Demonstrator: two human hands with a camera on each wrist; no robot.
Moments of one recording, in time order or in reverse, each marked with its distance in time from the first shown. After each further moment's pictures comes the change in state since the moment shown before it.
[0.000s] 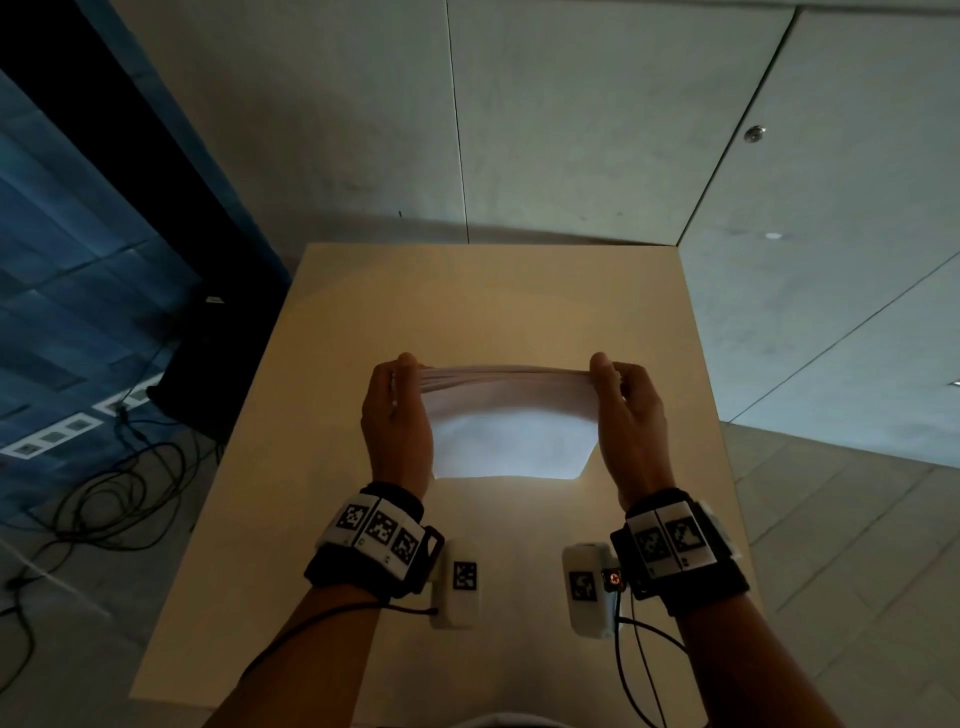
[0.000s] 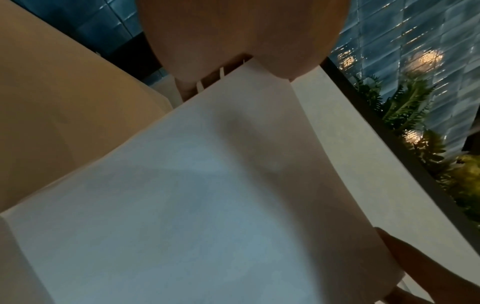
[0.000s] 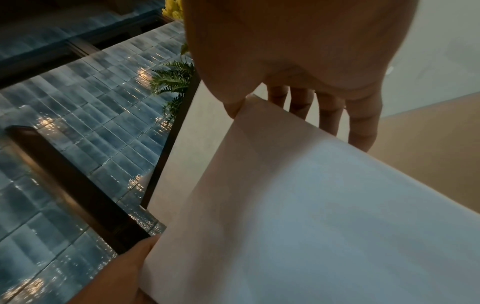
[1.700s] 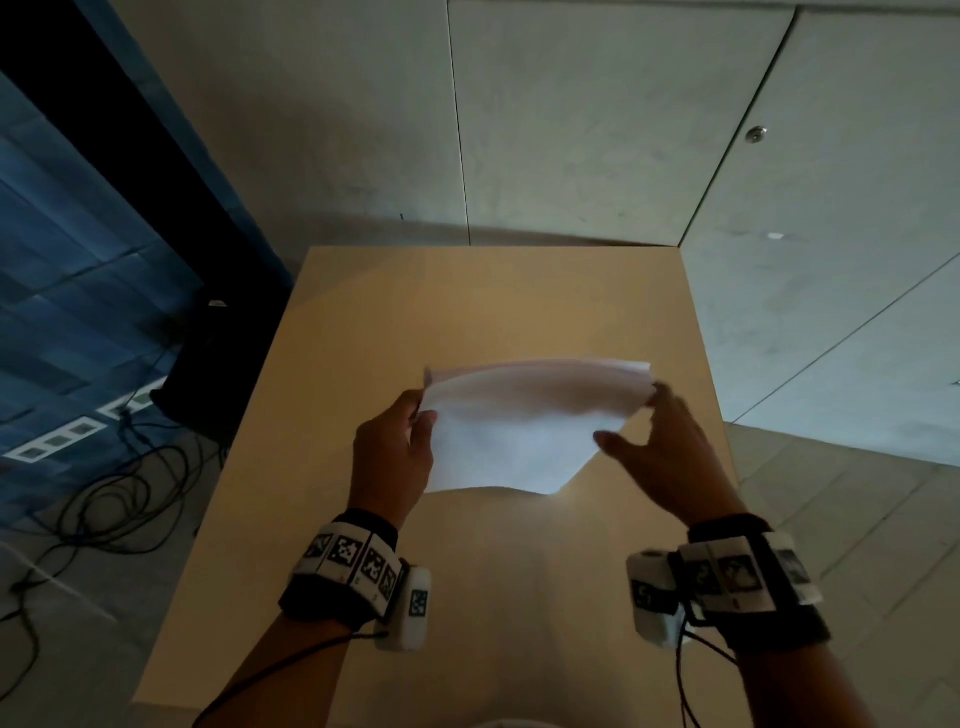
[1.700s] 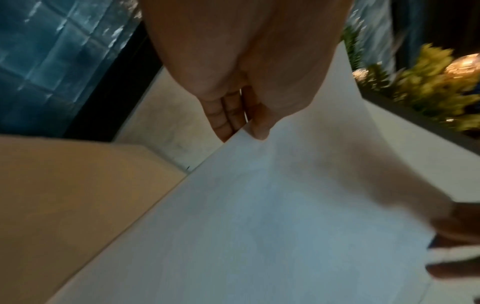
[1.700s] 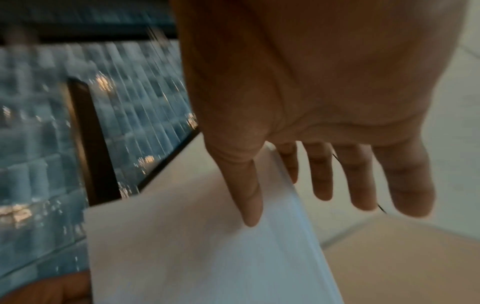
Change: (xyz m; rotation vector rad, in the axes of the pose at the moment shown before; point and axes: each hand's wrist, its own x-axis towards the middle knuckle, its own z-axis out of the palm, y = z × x) left_hand -0.004 -0.012 -0.037 0.668 -0.297 0.389; right_hand -0.006 0.003 -0.046 -0.621 -0.247 -0.049
